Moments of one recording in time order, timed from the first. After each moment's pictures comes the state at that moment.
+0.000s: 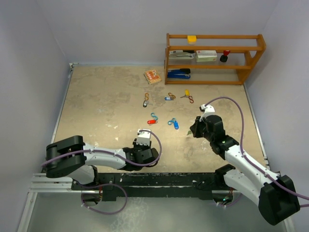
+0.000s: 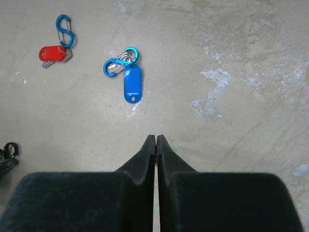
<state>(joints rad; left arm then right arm) -1.30 1.47 0.58 -0.17 -0.77 -0.97 0.41 0.90 0.40 -0.07 0.01 0.31</state>
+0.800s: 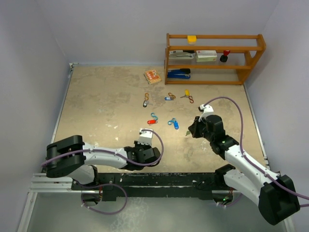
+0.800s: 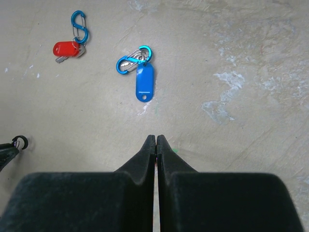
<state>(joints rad) -1.31 1.47 0.60 -0.21 -0.80 -0.95 0.41 0.90 0.40 -0.06 -0.03 0.30</state>
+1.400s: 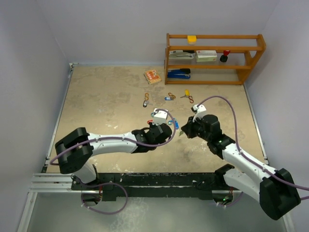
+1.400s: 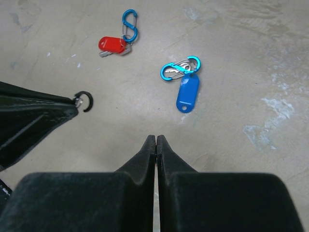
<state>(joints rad) -1.14 1.58 0.91 -0.11 -0.65 -0.68 0.47 0.95 0.40 0.06 -0.15 0.27</state>
